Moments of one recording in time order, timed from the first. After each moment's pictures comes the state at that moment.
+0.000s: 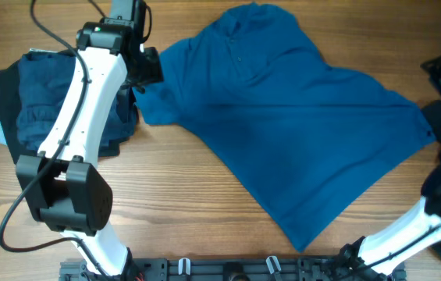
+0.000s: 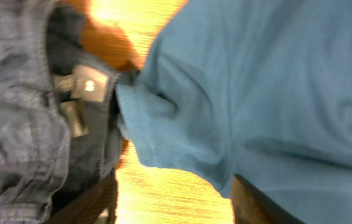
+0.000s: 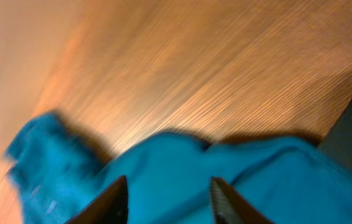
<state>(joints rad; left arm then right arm) -0.17 1.90 1.77 -1.12 -0.07 -0.34 -0.61 1.97 1.74 -0.87 -0.48 0.30</state>
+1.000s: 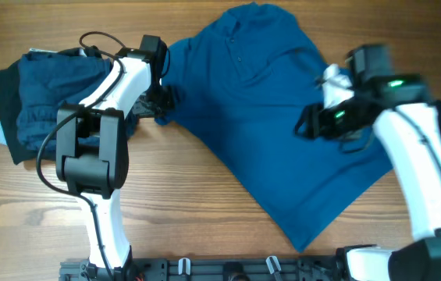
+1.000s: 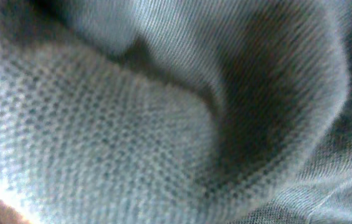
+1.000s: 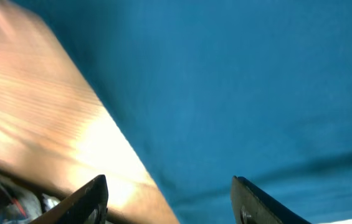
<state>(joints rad) -0.17 2.18 1.60 -0.99 -0.03 -0.34 0.12 1.51 1.31 -1.22 -0.33 0.06</state>
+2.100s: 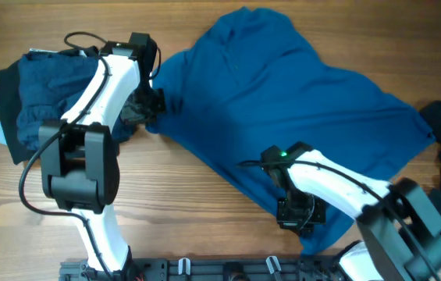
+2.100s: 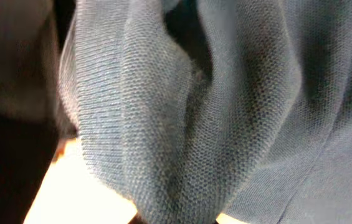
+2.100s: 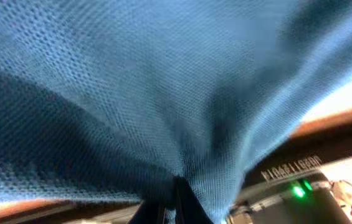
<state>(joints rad) -0.15 2.05 1.60 -1.25 -0.02 -0.34 0.62 1.60 0.77 -1.25 -0.10 0.72</state>
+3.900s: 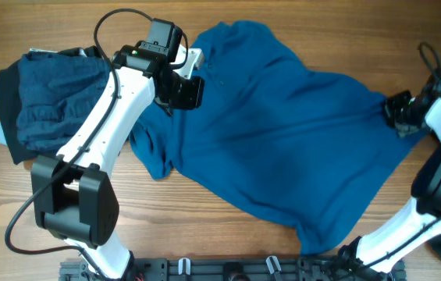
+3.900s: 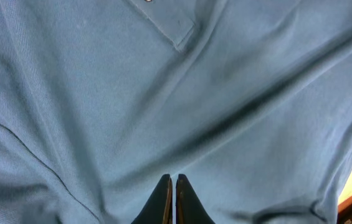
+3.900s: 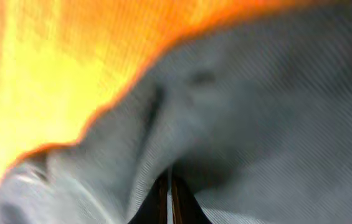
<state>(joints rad) -0.31 1.85 1.57 -0.99 0.35 -0.12 -0.49 2.03 1.27 -0.47 -0.24 0.69</state>
